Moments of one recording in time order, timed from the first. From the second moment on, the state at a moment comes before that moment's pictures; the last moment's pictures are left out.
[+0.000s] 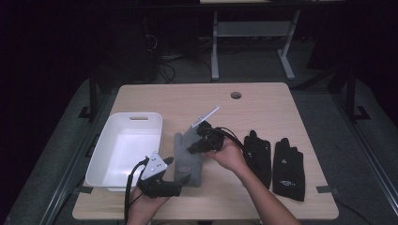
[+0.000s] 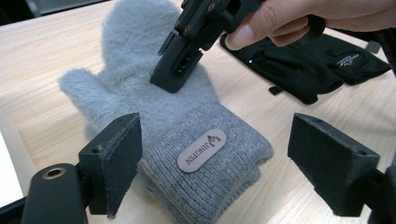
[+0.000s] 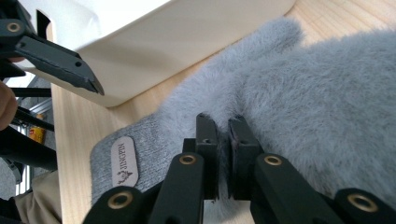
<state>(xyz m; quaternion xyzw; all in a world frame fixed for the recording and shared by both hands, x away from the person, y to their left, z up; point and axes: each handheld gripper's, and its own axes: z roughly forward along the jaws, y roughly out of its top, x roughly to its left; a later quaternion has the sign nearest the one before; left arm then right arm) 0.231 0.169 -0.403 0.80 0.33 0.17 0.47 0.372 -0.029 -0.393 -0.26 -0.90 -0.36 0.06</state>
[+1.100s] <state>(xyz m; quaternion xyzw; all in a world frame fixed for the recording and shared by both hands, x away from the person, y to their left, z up) 0.240 0.159 -0.412 0.82 0.33 0.14 0.44 0.418 -0.065 -0.416 -0.41 -0.85 -0.34 0.01</state>
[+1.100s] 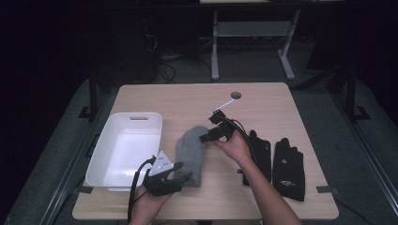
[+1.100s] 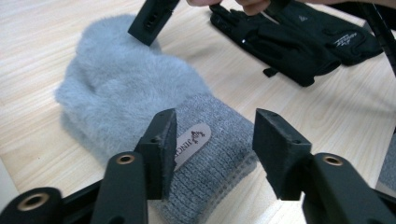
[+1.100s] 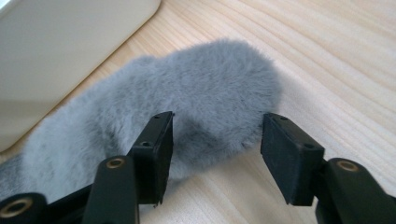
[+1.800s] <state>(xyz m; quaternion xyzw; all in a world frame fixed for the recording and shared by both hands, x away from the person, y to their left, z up) 0.244 0.154 -0.420 0.84 0.33 0.11 0.42 0.438 -0.057 -0.416 -0.39 -0.83 -0.38 0.03</state>
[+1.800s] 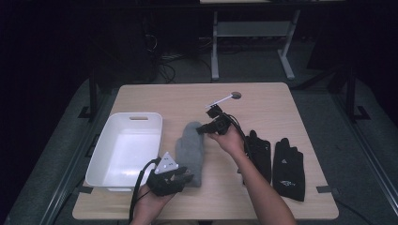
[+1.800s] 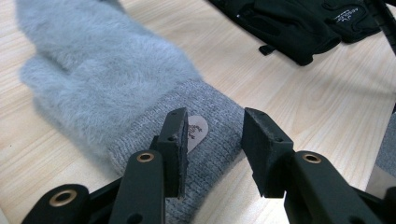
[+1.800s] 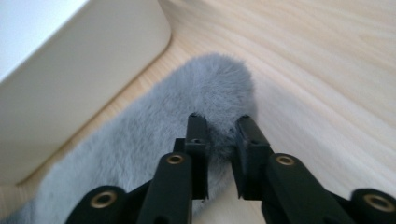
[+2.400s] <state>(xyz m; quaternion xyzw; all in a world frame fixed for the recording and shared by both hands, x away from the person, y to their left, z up) 0.244 0.154 -0.421 0.84 0.33 0.11 0.41 0.450 -0.034 -0.463 -0.44 -0.81 -0.37 0.12</state>
